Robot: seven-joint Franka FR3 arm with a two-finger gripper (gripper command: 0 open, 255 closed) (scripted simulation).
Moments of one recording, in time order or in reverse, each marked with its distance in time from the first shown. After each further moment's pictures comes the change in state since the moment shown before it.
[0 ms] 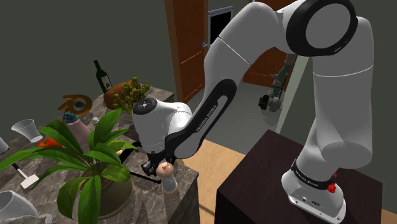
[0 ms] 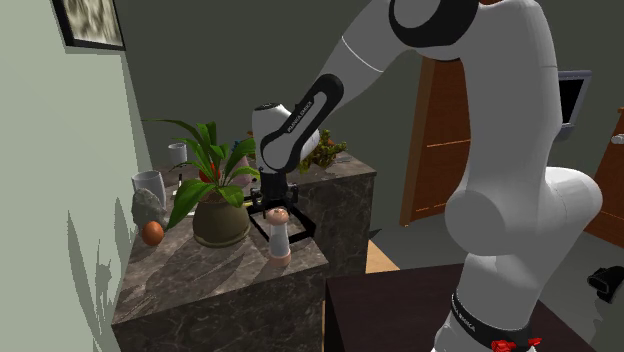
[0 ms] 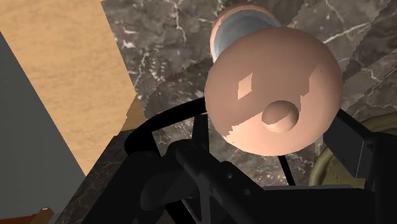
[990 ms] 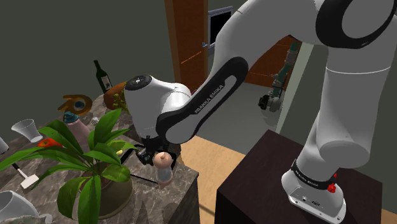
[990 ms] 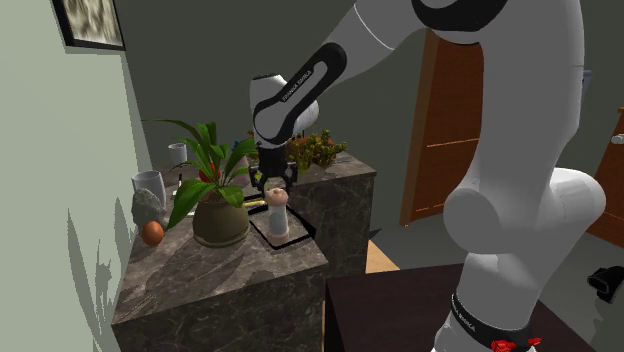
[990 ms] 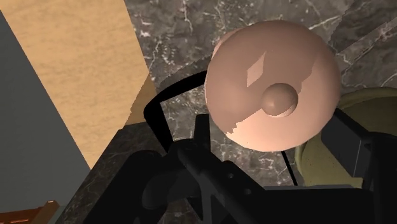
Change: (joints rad) arm -0.047 -0.141 0.064 0.019 0.129 -0.137 -0.097
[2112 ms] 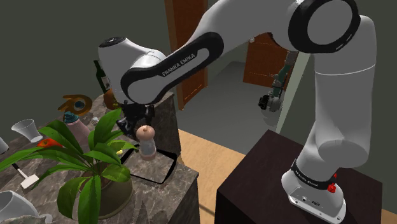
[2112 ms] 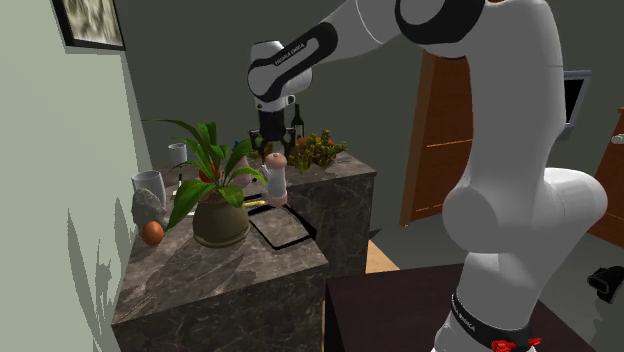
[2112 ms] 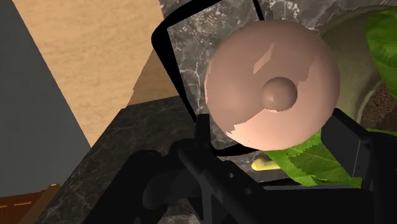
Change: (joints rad) arm -0.023 0.121 -0.031 0.386 0.005 -0.264 -0.137
